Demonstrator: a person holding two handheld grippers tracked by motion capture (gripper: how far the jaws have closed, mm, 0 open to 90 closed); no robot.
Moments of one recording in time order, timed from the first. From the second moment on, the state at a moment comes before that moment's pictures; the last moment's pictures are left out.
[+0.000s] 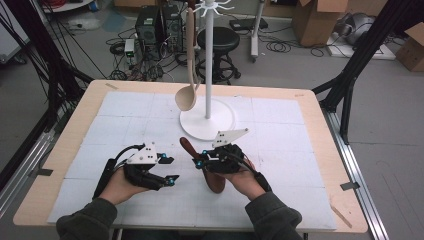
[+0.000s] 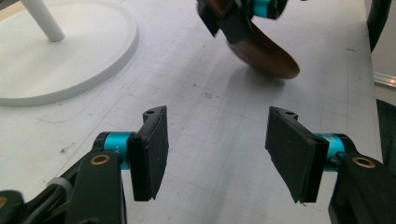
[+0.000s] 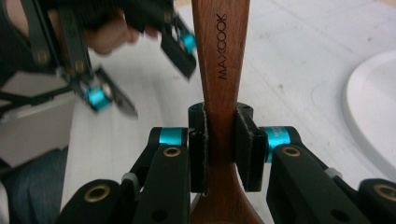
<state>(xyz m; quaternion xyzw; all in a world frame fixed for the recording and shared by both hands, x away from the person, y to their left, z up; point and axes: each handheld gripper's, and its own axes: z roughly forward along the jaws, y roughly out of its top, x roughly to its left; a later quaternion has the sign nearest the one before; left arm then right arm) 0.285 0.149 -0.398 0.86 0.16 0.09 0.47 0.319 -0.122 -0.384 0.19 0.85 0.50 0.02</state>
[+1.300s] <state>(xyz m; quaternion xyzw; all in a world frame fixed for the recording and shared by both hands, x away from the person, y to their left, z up) 0.283 0.137 -0.400 0.87 0.15 0.11 0.46 0.307 -0.093 -0.368 0.19 0.82 0.55 0.02</state>
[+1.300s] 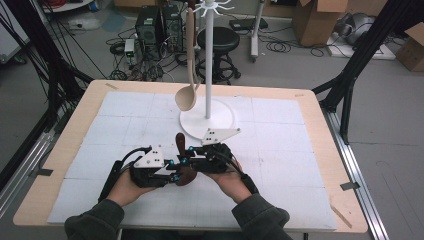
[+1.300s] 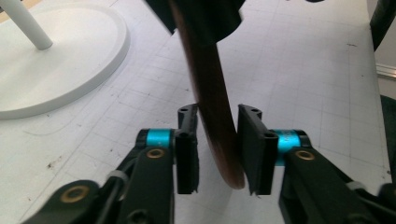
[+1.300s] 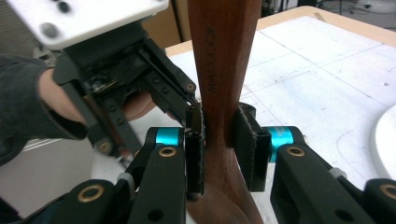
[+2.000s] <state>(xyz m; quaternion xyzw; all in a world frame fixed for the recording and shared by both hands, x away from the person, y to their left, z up) 0.283 0.142 -0.397 0.86 0.15 0.10 0.48 0.305 -0.097 -0.376 0.16 0.82 0.55 0.02</state>
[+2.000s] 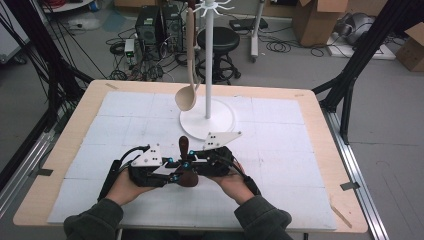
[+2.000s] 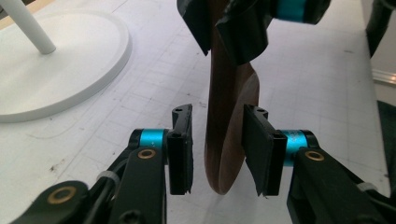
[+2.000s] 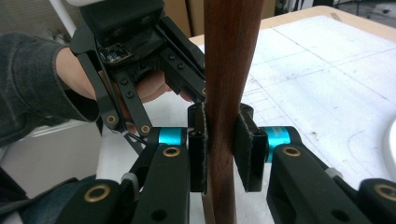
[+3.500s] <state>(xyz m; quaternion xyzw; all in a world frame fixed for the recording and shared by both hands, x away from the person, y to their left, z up) 0.277 0.196 -0.406 0.83 0.20 0.13 0.50 0.349 -0.155 -0.348 0.20 0.80 0.56 0.02</state>
